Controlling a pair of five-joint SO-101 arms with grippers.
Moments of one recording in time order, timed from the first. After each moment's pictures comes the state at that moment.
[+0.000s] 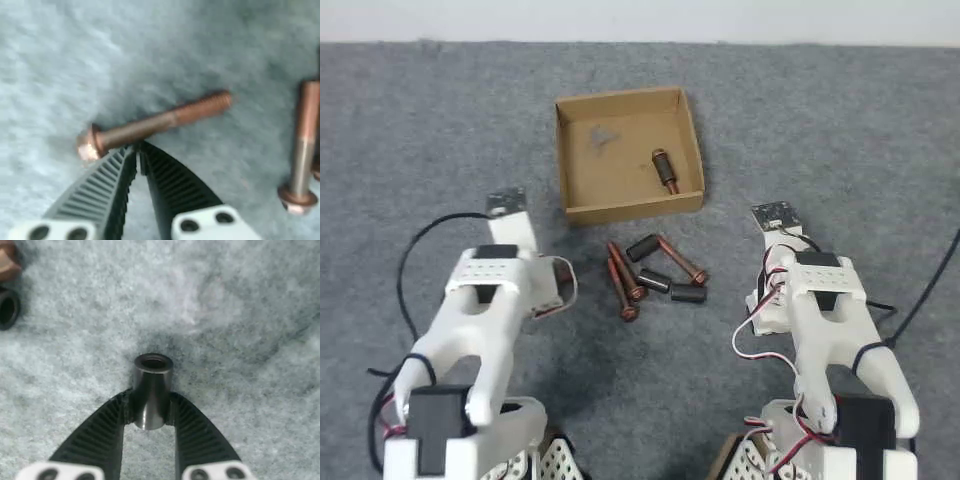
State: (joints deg) left arm -8.1 -12.4 55.8 56.0 19.9; right arm -1.5 -14.4 55.0 56.7 14.2
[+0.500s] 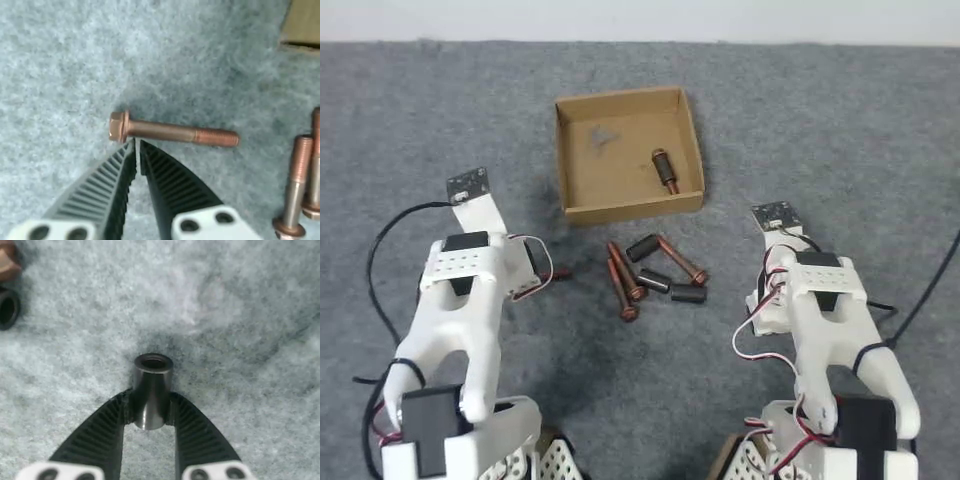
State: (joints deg) left arm -13.7 -12.4 50.9 56.0 19.6; right arm -1.5 -14.4 55.0 56.7 14.2
